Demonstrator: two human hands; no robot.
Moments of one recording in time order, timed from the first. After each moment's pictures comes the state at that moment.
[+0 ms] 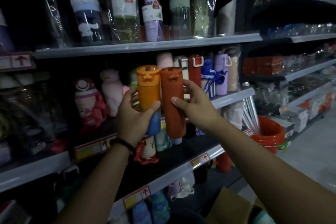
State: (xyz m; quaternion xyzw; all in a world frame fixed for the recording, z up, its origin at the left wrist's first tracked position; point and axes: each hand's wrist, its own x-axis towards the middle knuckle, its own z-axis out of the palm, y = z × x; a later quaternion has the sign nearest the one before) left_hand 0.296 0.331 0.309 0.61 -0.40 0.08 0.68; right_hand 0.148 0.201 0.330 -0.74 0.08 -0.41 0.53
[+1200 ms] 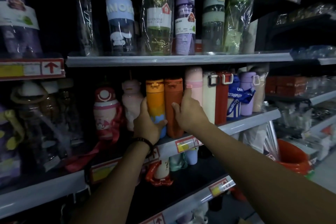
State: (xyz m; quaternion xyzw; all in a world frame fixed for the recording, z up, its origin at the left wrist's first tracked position) left_hand 0.414 0.292 0.293 0.70 -0.39 0.11 0.59; right_hand 0.287 0.198 0.350 -0.86 0.24 -0.38 0.22
